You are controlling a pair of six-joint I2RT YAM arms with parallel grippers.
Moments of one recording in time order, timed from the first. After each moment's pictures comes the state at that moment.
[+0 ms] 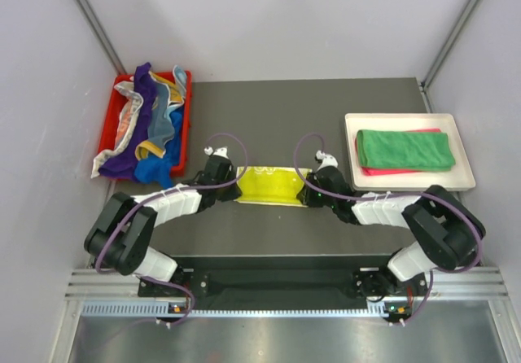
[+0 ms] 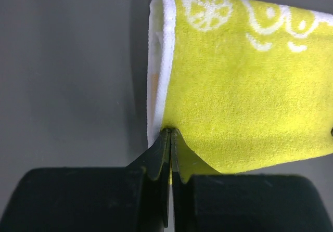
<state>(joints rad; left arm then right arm) -0.50 1.45 0.63 0.01 -0.02 -0.62 0.69 1.47 0.54 0.27 0.06 0.63</state>
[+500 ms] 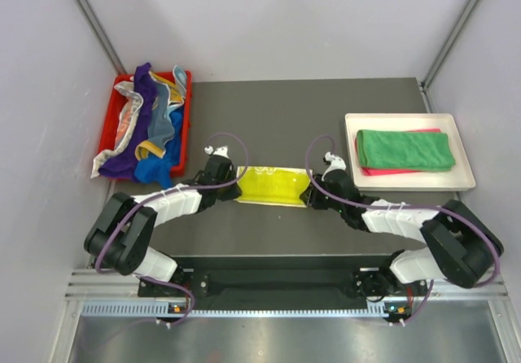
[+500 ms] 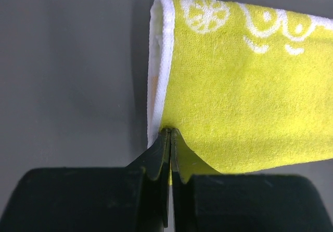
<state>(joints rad) -0.50 1.46 0.62 0.03 -0.03 -0.62 0.68 1.36 0.44 0.30 0.06 0.68</state>
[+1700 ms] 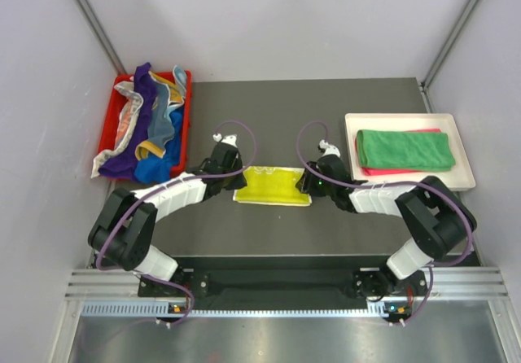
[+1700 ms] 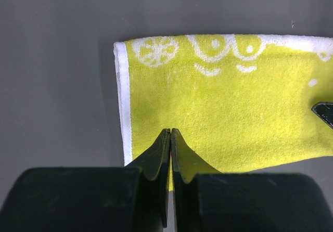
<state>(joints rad) -0.53 1.50 0.79 -0.09 -0.04 -0.55 0.60 1.56 0.60 0.28 0.03 0.65</state>
